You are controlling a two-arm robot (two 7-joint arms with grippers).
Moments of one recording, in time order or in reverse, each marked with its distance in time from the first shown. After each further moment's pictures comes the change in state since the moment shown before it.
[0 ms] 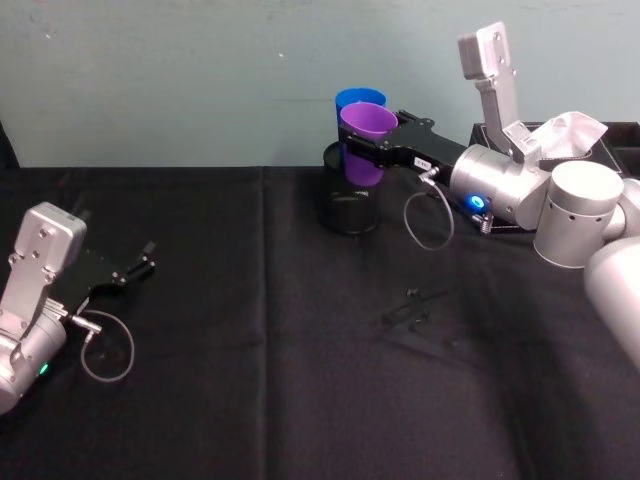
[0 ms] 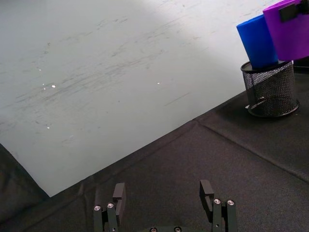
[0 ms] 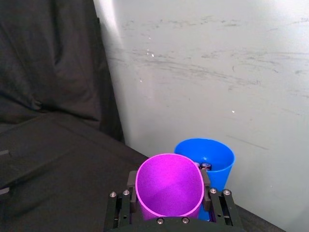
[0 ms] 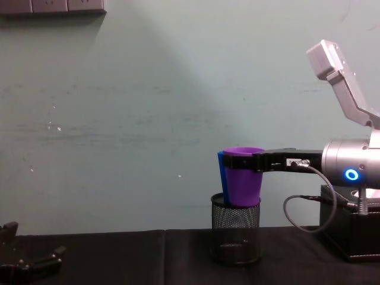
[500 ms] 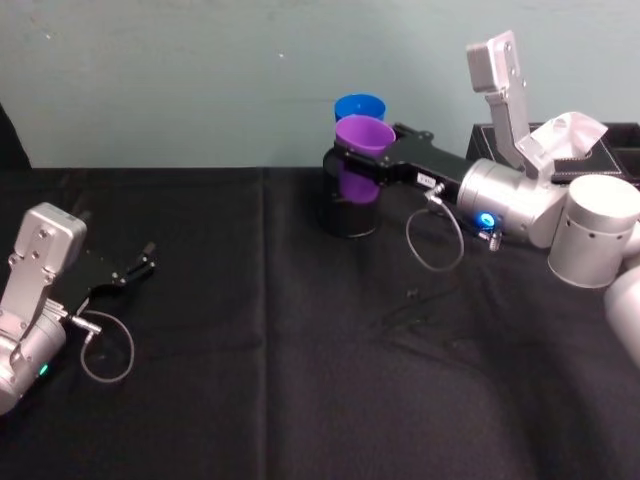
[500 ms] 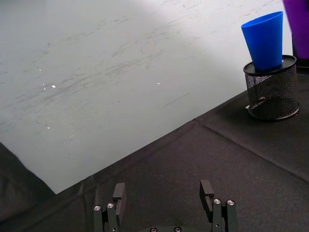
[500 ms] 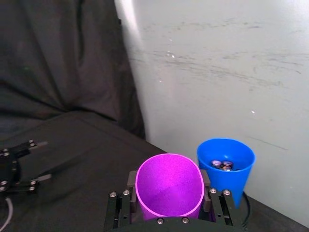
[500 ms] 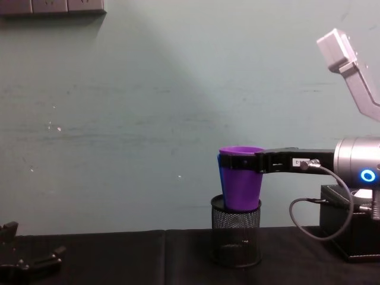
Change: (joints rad) left arm 0.000 0.000 0.000 0.000 0.000 0.000 0.000; right arm -0.107 0.071 -0.002 -0.212 0.043 0.073 0.018
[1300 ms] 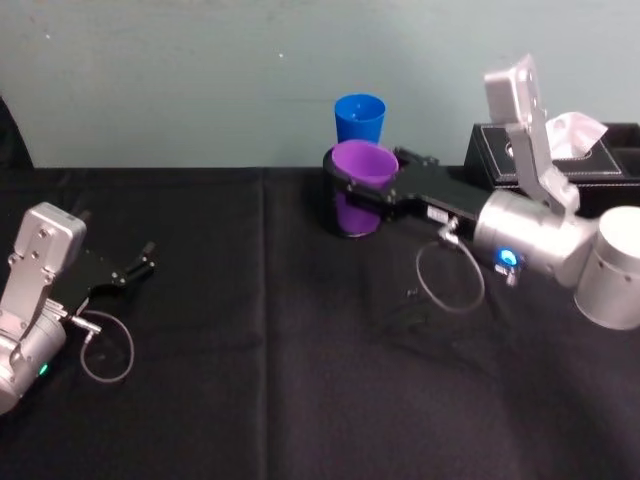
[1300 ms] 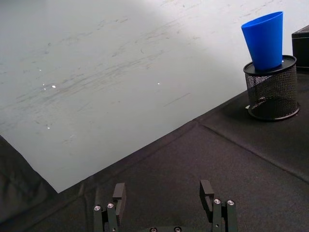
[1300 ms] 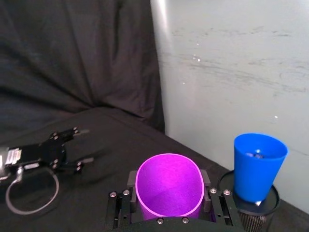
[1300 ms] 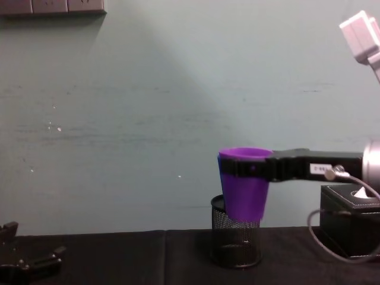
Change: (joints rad) left arm 0.000 0.000 0.000 0.000 0.000 0.000 0.000; right arm -0.148 0.132 -0.028 -0.265 0.068 0.010 -0.008
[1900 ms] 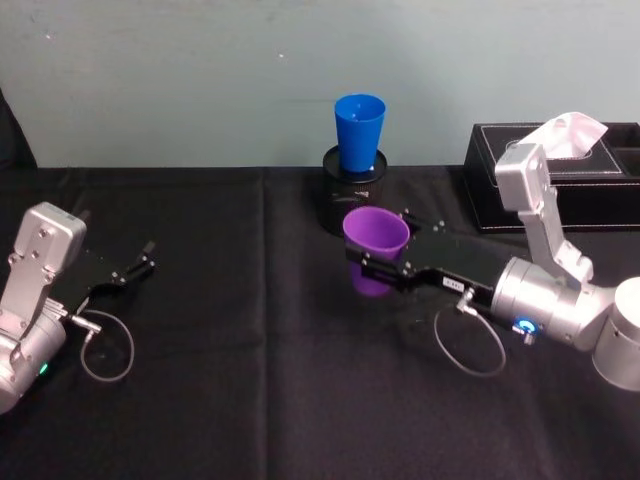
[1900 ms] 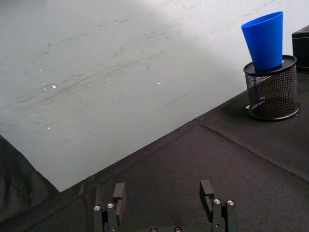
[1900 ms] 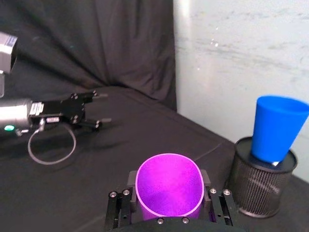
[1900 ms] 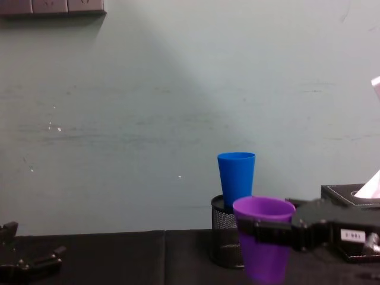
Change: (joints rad) left arm 0.000 0.000 0.000 0.000 0.000 0.000 0.000; right arm -0.103 0.067 -0.030 0.012 -0.029 -0.163 0.066
